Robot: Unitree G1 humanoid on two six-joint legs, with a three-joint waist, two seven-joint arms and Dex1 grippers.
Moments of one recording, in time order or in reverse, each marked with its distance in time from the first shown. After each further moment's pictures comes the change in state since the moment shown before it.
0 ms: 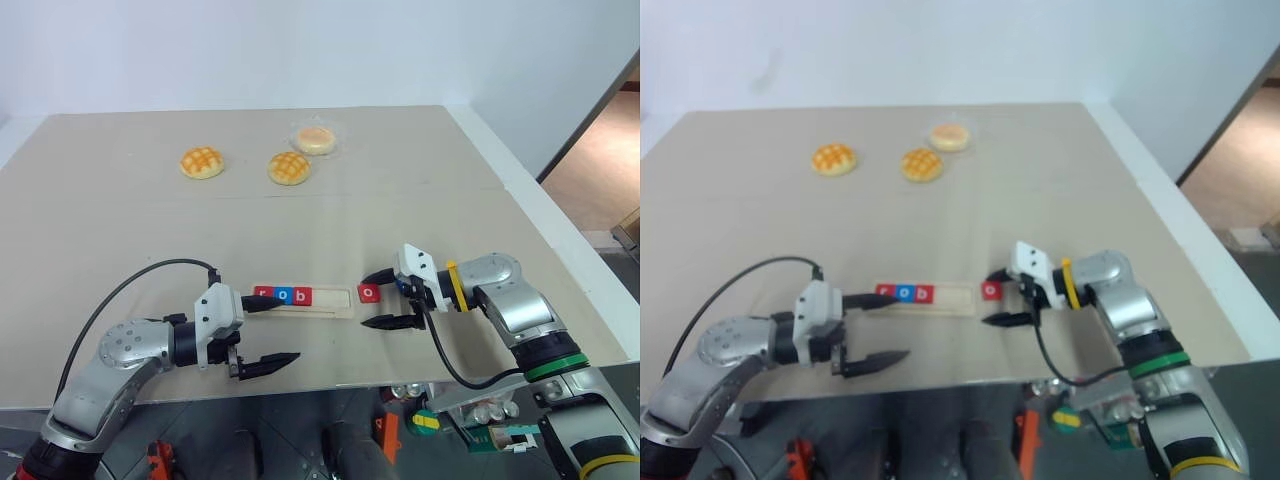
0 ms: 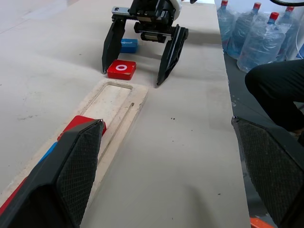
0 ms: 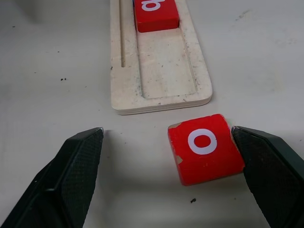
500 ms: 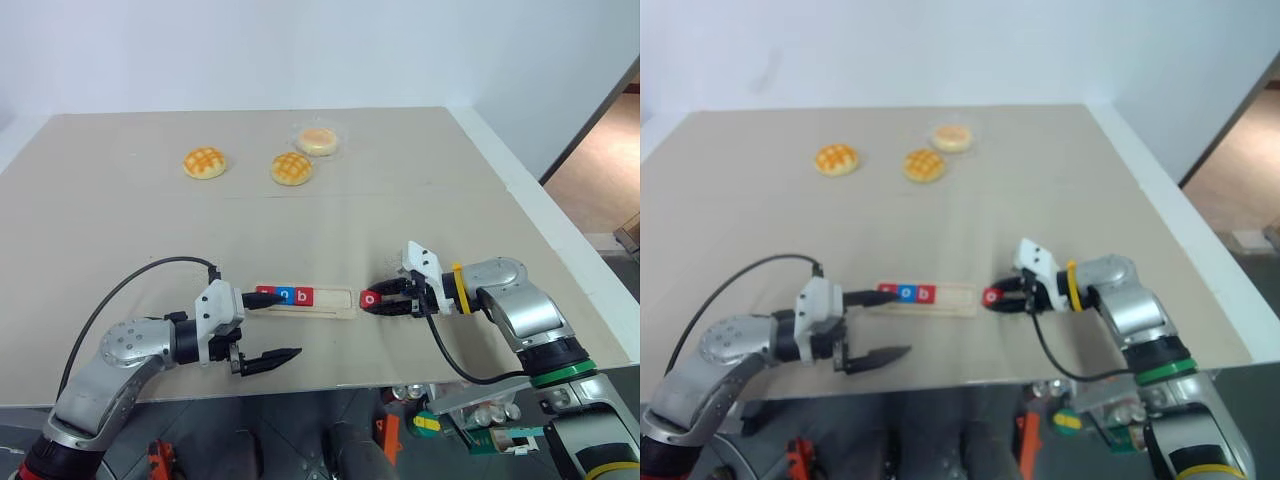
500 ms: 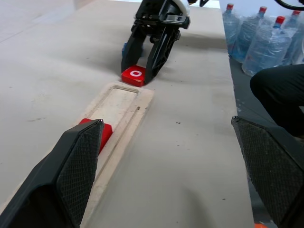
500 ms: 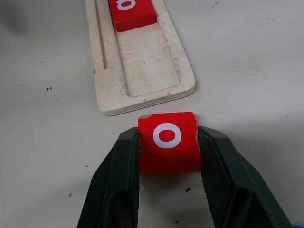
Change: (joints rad) left arm -0.010 -0.008 0.000 0.001 -0.008 0.007 0.024; right arm 0.031 -0.019 -0.025 -0.098 0.012 0.194 -0.068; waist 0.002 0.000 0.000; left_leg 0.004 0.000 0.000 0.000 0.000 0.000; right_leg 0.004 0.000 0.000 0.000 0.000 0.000
